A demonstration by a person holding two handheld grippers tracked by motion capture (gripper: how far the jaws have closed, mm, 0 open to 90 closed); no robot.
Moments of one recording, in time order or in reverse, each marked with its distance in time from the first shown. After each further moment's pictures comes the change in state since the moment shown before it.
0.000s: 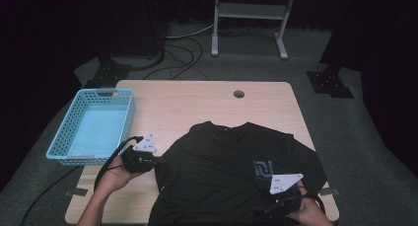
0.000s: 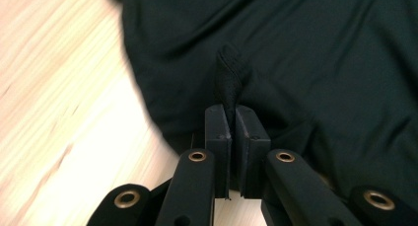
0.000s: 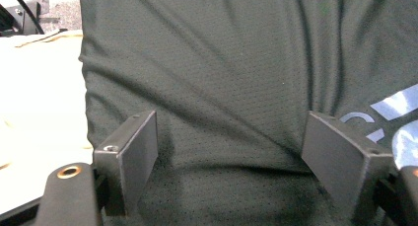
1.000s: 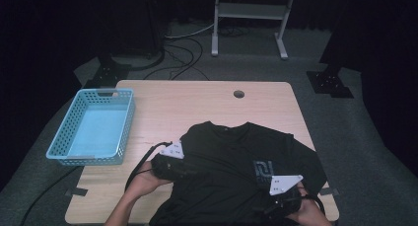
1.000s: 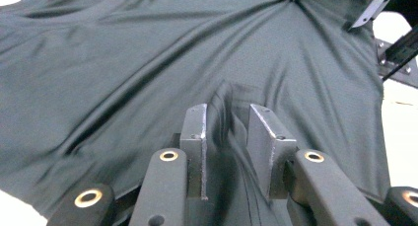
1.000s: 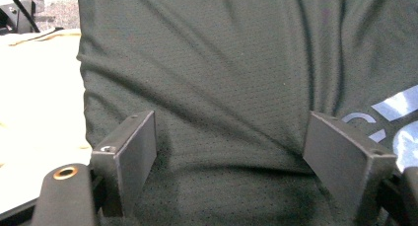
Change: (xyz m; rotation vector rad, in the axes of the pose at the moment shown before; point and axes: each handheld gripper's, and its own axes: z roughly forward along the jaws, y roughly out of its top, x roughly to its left) left arm -0.032 0.026 0.044 -0.118 -0.194 -0.015; right arm 0.003 -0.001 0.001 -0.002 -0.015 -0.007
